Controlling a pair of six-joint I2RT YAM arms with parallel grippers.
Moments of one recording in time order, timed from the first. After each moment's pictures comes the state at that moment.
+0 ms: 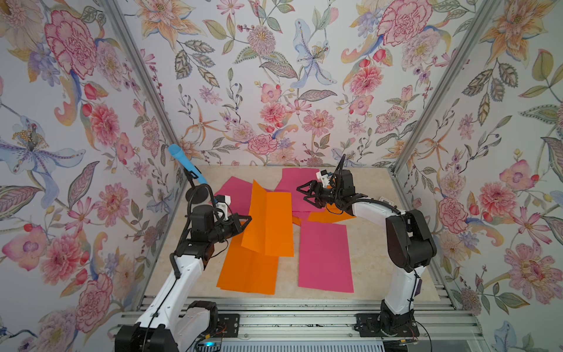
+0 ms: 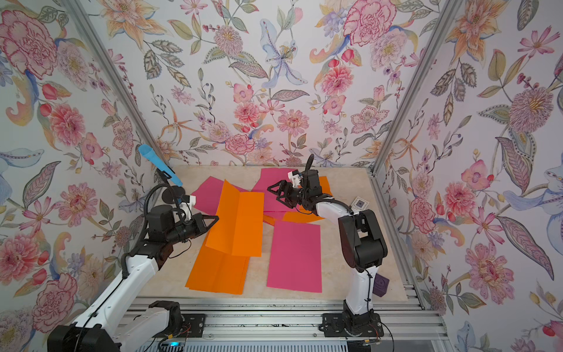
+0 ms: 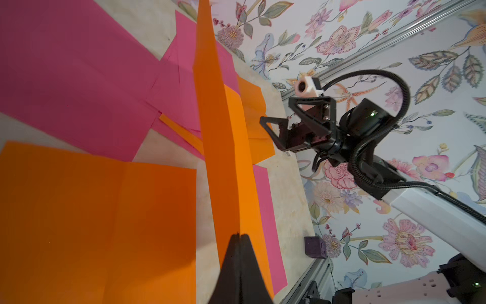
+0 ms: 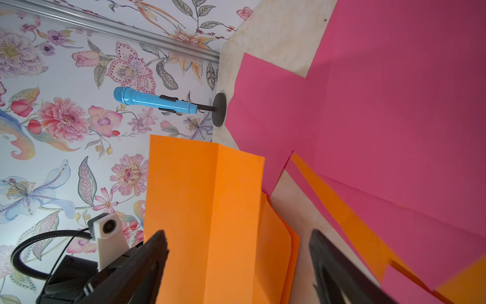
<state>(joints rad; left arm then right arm) -0.08 0.97 0.63 -0.22 0.64 -0.63 0.36 1.92 1.29 0.13 -0.78 0.92</state>
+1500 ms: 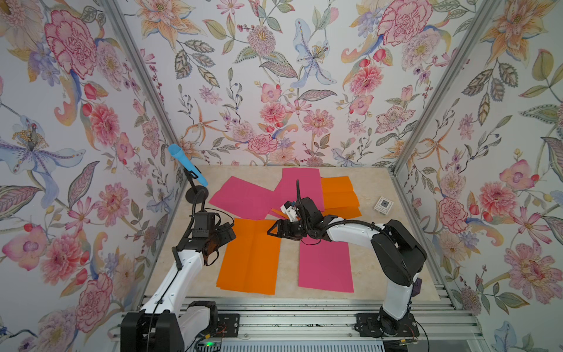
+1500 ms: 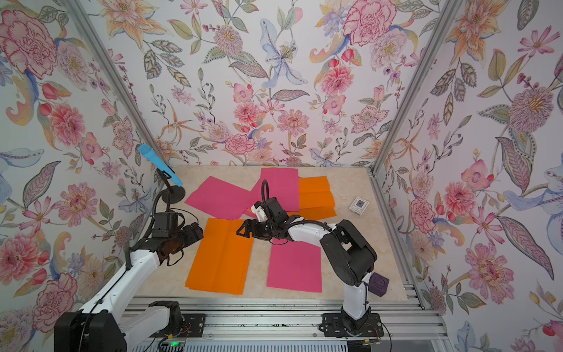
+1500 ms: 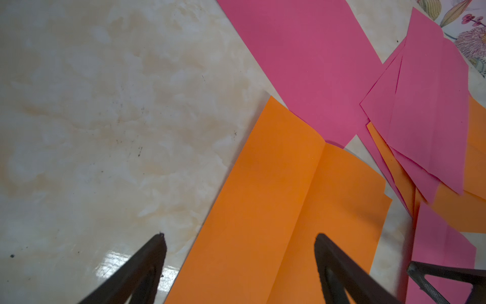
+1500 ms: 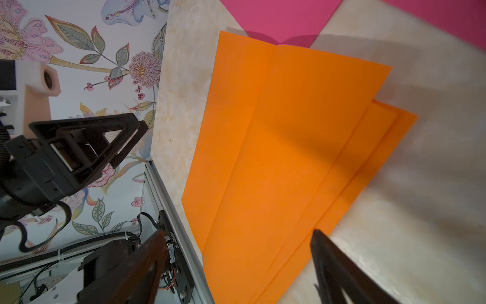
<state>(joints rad) -0.03 1.12 0.66 -0.45 0.01 -0.53 0.76 1.88 1.16 -0.03 -0.54 0.73</state>
